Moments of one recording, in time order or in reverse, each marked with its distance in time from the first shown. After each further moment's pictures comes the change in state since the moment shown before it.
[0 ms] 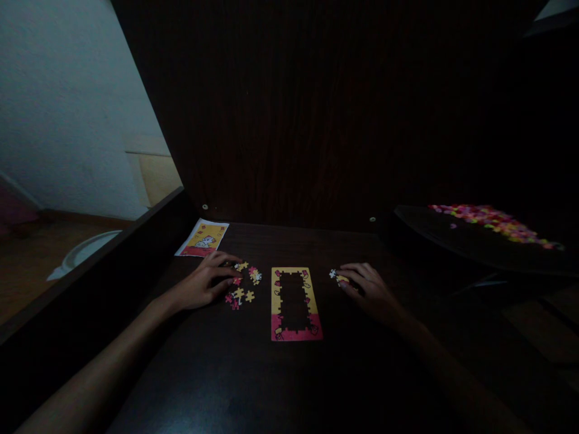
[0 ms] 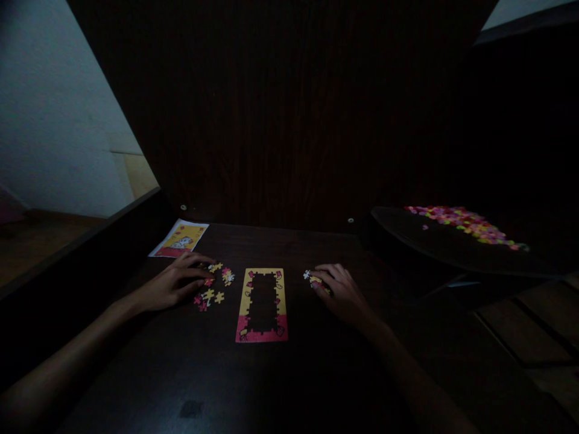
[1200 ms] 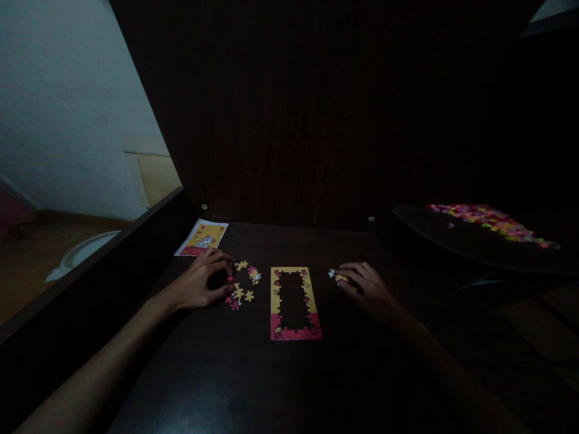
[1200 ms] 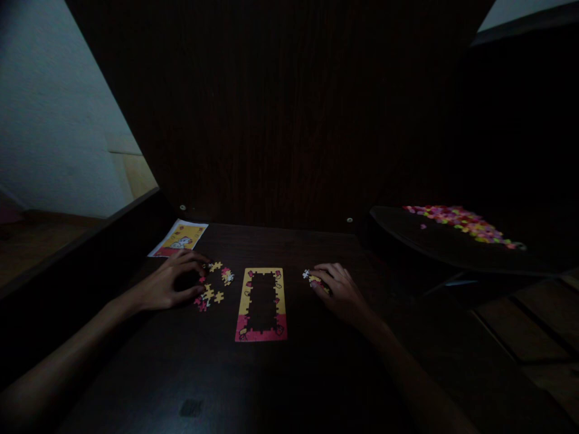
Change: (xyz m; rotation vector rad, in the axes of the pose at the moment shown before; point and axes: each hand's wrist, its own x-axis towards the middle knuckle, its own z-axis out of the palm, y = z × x) left_hand 0.000 0.005 -0.007 0.071 0.053 -0.046; right_hand 0.000 -0.001 -0.001 0.001 0.020 -0.002
